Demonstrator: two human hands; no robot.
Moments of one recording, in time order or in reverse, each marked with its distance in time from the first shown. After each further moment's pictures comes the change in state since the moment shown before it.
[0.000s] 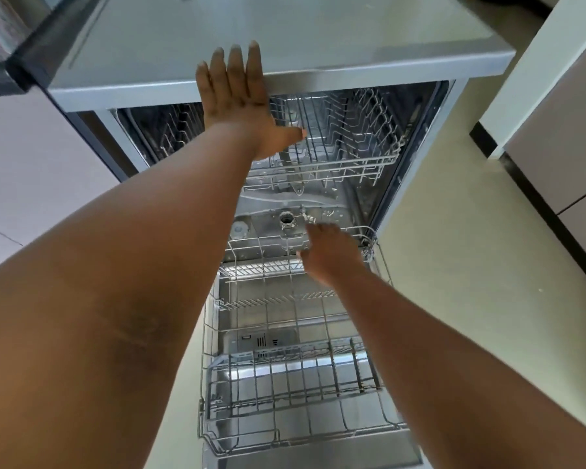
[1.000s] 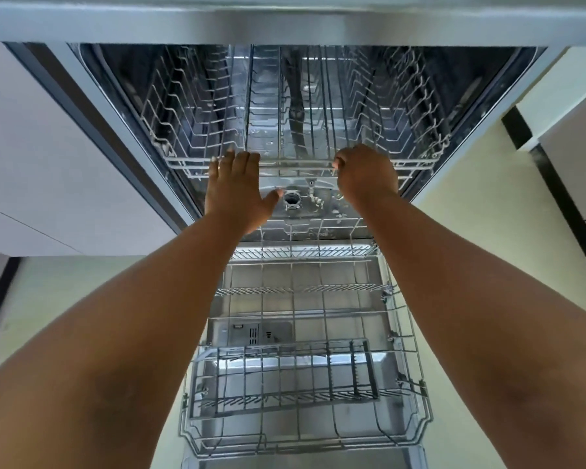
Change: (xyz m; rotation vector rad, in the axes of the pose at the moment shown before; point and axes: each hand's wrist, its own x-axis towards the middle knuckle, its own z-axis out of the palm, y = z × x) left_hand -0.053 -0.033 0.163 -0.088 -0.259 0.015; right_hand 0.128 0.043 -0.027 -0.053 0.135 0.117
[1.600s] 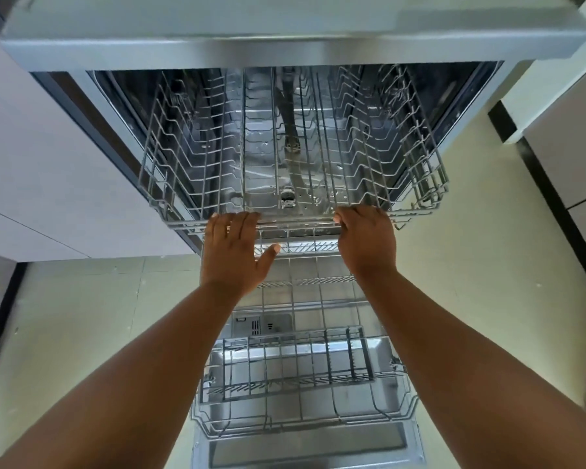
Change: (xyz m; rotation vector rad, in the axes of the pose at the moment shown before) left_hand -0.101 0.001 0.023 -0.105 0.153 0.075; right_hand -0.110 0.017 0.034 0.177 0.379 -0.159
